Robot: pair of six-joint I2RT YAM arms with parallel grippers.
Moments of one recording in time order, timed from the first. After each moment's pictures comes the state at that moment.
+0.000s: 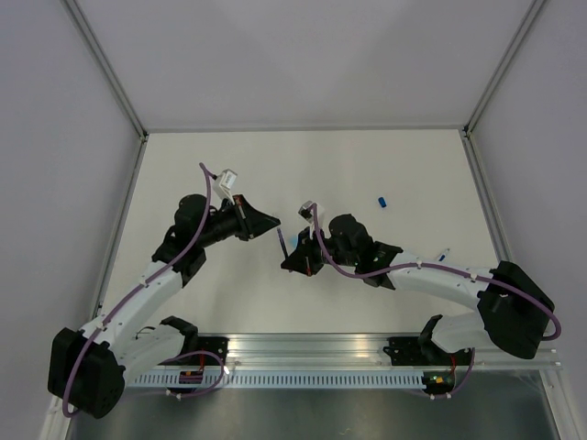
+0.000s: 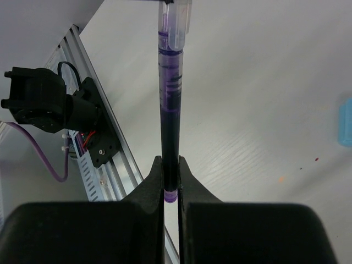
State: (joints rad) left arm -0.41 0.99 0.64 0.12 0.54 -0.70; right arm 0.90 1.35 0.72 0.23 -0.34 0.48
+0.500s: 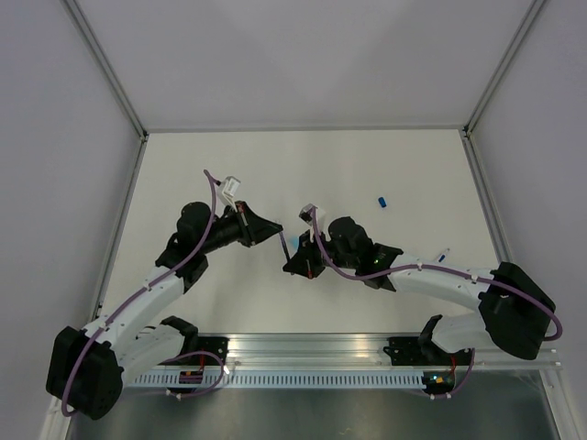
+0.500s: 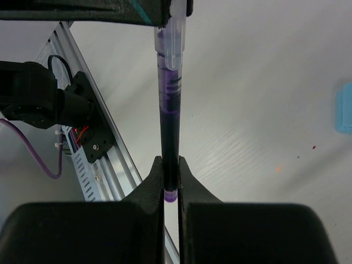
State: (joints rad) left arm -0.43 0.98 0.57 0.23 0.56 -0.69; right arm 0.91 1.34 0.71 0.21 -0.30 0.48
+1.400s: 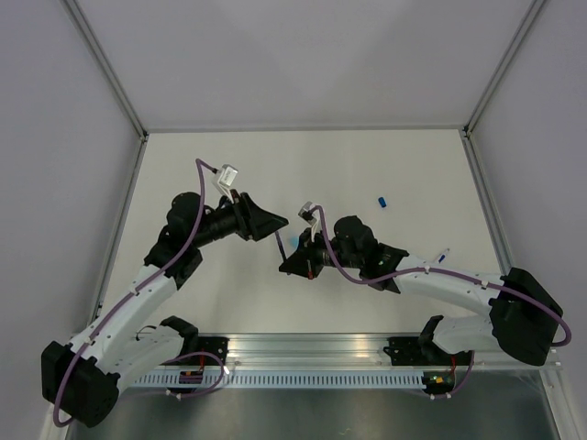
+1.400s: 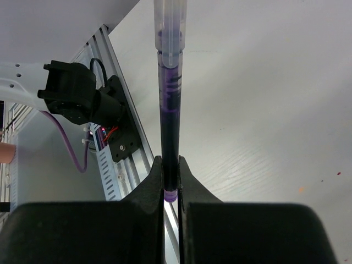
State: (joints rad) left arm -0.45 0.93 0.71 0.09 0.58 -0.67; right arm 0.92 1.29 0.71 0.26 -0.39 0.47
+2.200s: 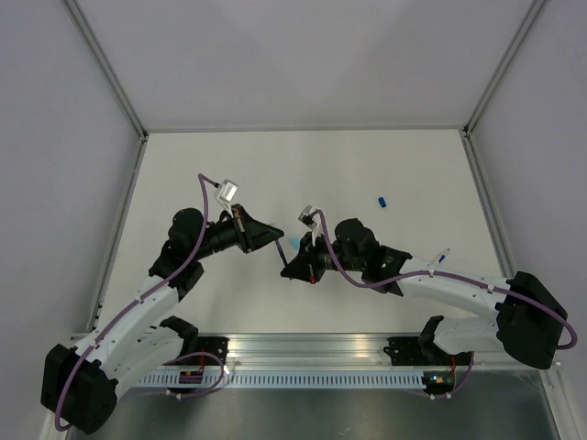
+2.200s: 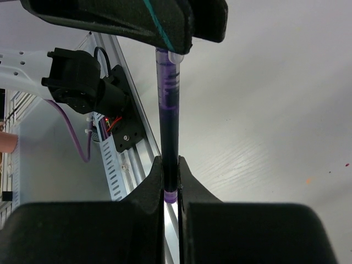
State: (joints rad) left arm -0.45 0.89 0.56 0.24 0.63 -0.70; right arm 0.94 1.26 0.70 0.22 -0.39 0.47
